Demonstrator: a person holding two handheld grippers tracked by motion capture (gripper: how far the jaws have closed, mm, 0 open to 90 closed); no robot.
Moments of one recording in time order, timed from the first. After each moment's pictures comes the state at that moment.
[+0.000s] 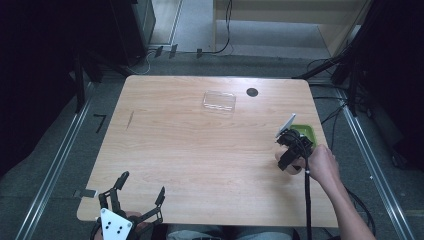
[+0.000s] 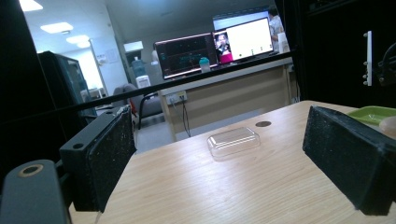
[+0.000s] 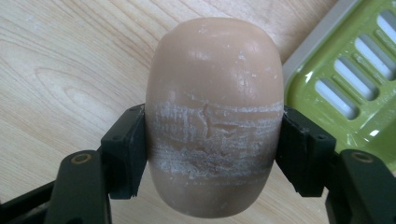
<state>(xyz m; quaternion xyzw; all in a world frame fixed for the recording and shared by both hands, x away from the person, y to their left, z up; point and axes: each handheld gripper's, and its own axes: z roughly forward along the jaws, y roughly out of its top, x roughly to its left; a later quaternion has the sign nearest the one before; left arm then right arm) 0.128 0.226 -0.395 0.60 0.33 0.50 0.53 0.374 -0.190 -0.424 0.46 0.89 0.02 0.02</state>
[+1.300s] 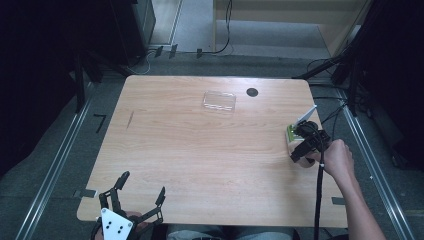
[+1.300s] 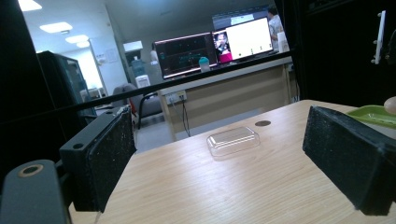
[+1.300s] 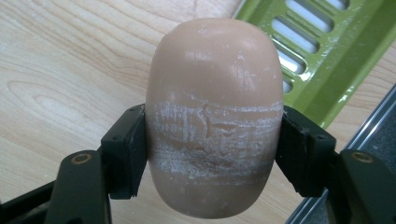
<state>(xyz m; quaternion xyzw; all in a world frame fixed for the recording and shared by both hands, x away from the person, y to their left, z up) 0.129 0.225 -0.395 0.60 0.33 0.50 0.52 0.383 -0.230 -0.405 0.51 0.86 0.04 0.03</state>
